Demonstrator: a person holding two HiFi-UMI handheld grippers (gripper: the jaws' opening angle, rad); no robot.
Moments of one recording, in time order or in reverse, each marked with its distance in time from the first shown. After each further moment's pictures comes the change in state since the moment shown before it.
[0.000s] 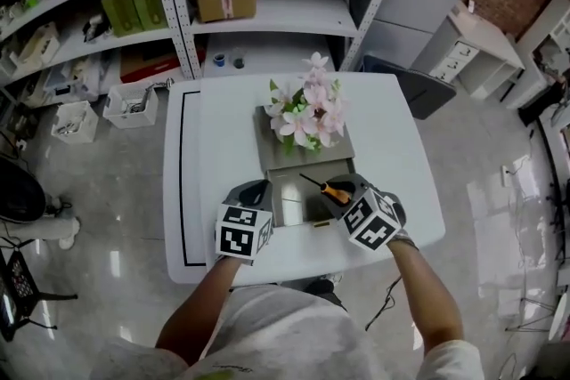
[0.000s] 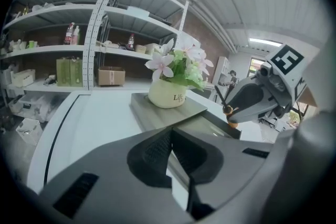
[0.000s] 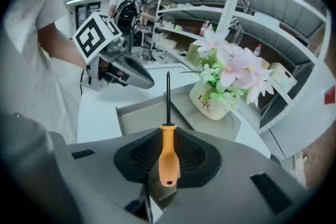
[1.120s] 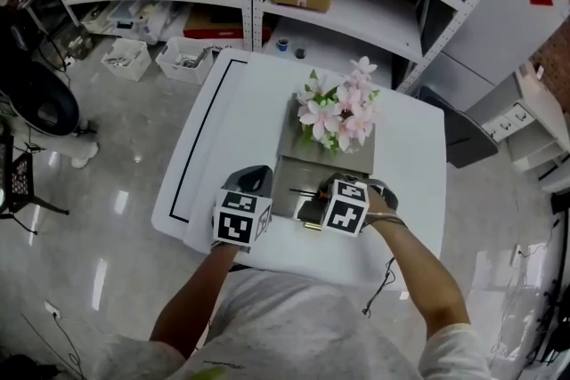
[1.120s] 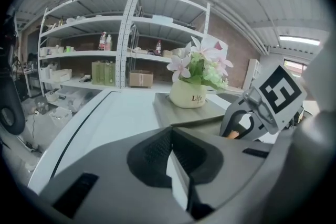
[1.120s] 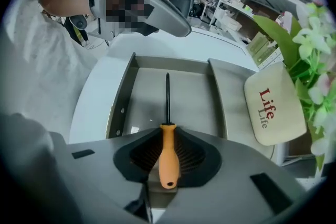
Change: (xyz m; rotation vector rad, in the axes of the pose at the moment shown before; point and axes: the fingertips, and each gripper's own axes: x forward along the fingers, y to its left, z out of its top) left arm -0.011 0.012 -0.008 -0.128 -0.064 0.318; right arm 0.073 0.012 -0.052 -0.540 0.277 0.353
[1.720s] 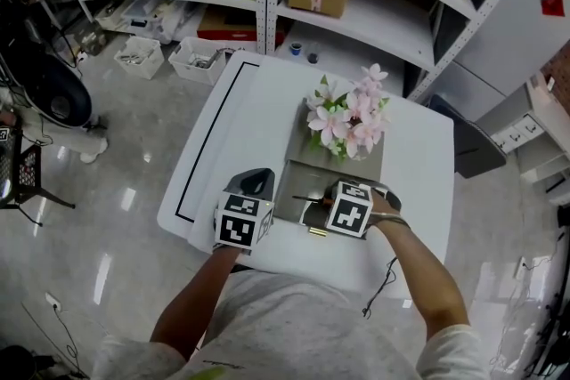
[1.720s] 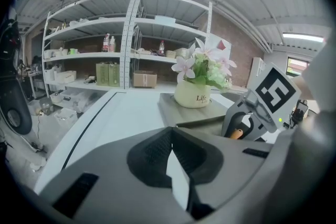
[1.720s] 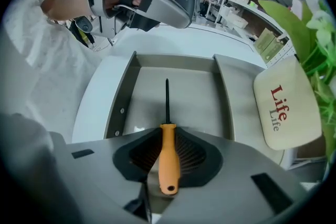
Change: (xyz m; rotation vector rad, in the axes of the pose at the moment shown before) left arm -0.008 0.011 0.000 0.001 0.006 0.050; right arm 0.008 0.003 0.003 -0.013 -0.006 0.088
